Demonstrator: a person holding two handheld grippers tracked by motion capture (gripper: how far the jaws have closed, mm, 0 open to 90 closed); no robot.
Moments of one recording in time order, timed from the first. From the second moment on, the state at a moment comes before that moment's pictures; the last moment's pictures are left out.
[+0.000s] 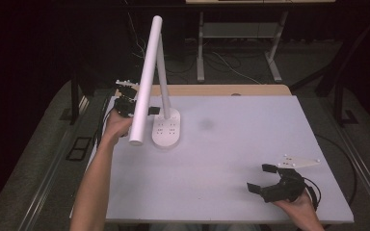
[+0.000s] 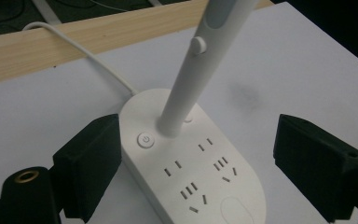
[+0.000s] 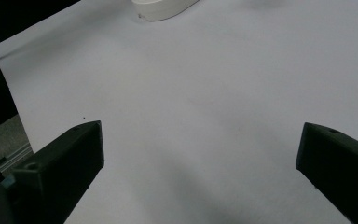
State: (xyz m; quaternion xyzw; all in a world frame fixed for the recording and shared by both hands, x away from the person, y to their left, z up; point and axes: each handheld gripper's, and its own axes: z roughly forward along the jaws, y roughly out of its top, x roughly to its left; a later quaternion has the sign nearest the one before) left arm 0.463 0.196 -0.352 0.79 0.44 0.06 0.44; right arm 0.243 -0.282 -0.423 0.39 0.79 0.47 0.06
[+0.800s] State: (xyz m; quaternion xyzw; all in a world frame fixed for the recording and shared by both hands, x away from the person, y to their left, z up) left arm 0.483 0.201 -0.379 0.74 0.48 0.06 0.47; right arm 0.243 -0.282 -0.423 0.39 0.79 0.47 0.06
